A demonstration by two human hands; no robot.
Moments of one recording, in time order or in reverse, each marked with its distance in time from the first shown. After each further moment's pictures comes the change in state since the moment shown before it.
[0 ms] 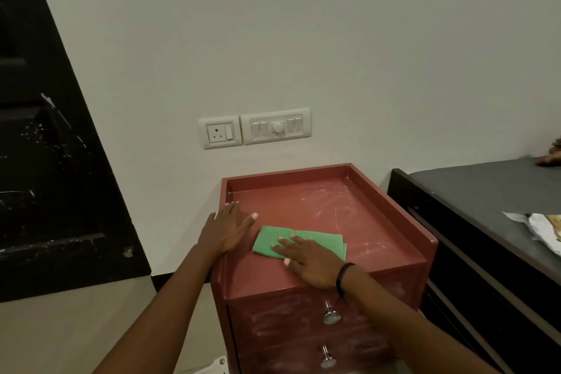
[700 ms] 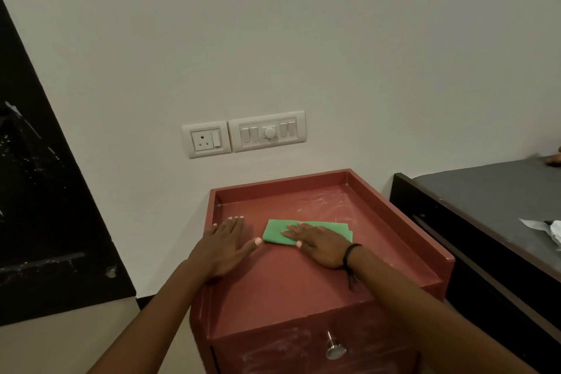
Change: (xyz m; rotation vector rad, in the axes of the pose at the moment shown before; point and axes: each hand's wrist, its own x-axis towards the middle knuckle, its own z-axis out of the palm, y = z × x) left_hand 0.021 0.005 0.009 0.159 -0.121 0.141; right_hand 0.062 0.094 -0.017 0.056 0.049 0.010
